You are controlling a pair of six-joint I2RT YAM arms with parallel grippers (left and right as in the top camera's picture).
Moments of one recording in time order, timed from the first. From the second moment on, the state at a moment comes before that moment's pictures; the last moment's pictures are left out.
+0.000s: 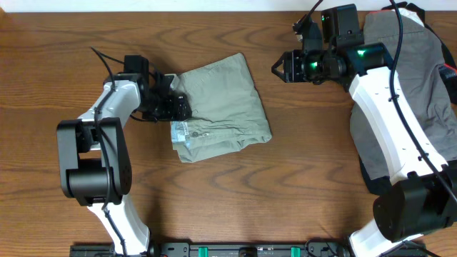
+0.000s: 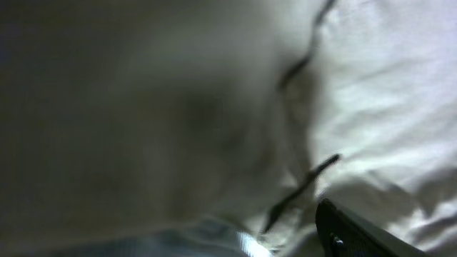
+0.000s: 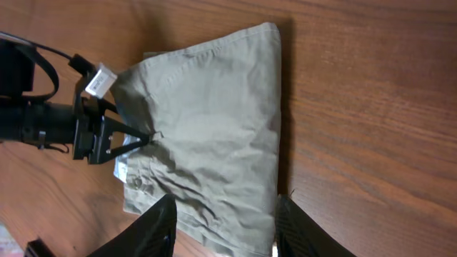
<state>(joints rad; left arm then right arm) 0.03 2.01 1.30 -0.73 0.46 0.15 0.23 1.77 1.64 -0.85 -0.46 0.21</state>
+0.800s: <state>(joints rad) 0.07 2.07 1.28 -0.35 0.67 -0.38 0.23 1.77 1.64 -0.85 -0.46 0.19</state>
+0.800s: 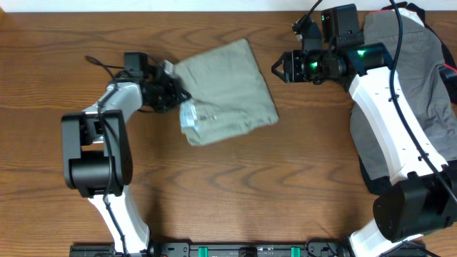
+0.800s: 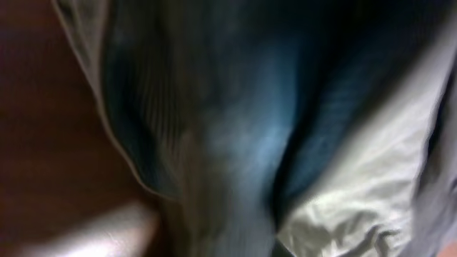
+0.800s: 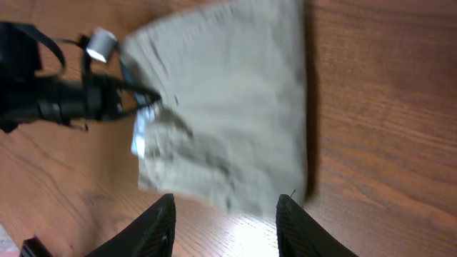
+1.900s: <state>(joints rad) 0.46 2.07 1.28 -0.17 0.37 -1.04 0.23 1.77 1.64 -0.84 -0.43 0.19</state>
